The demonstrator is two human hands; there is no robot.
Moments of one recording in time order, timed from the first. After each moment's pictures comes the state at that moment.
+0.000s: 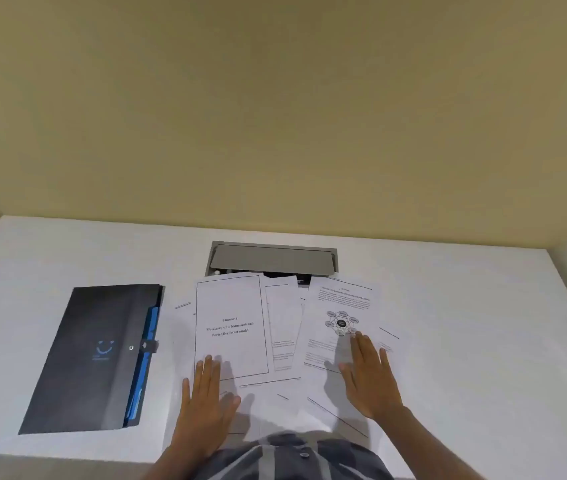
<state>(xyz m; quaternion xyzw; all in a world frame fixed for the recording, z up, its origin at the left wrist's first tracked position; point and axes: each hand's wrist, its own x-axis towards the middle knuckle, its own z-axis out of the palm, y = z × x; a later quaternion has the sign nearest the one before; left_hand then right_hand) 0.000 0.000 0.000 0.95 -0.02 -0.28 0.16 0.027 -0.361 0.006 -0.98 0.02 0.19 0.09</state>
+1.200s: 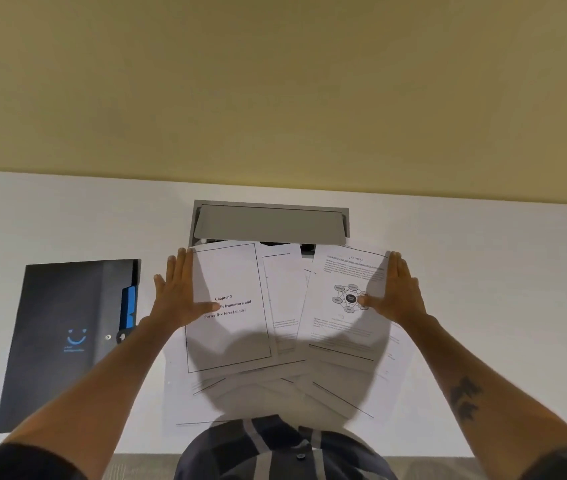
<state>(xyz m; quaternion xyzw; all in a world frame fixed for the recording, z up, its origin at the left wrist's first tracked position) 0.218 0.049 -0.042 0.94 0.02 -0.29 0.17 0.184 -0.412 -0.013 -0.94 0.15 0.26 0.13</state>
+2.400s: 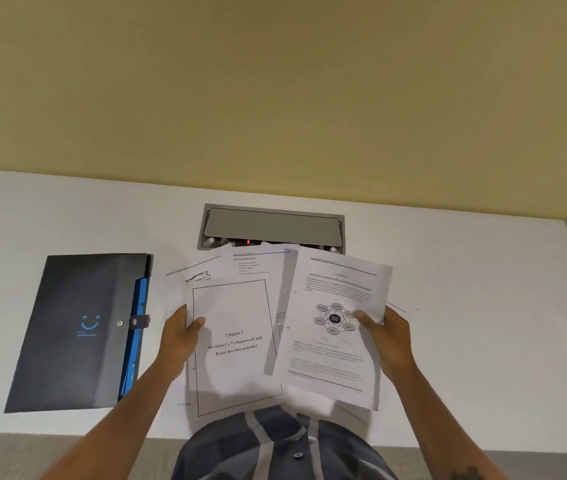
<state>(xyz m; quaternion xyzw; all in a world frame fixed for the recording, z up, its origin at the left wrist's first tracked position) 0.110 0.046 -0.033 0.80 0.28 -0.21 0.49 0.077 -0.365 0.012 -0.70 0.38 0.08 0.60</state>
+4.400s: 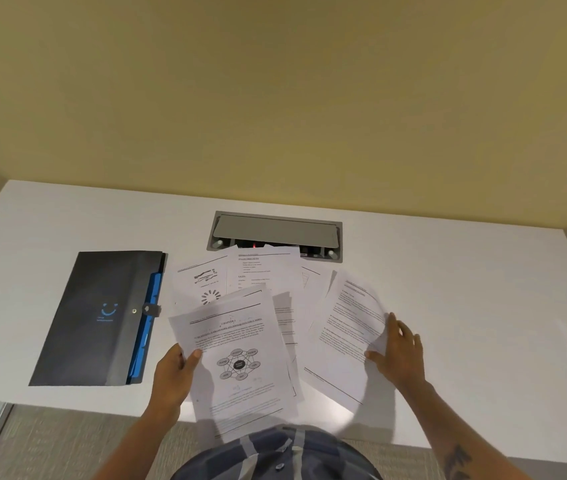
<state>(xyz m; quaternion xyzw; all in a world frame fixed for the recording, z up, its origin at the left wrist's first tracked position) -0.011 0.032 0.003 0.78 0.30 -0.16 0.53 0.021 -0.415 -0.001 -0.96 0.14 0.21 0.10</state>
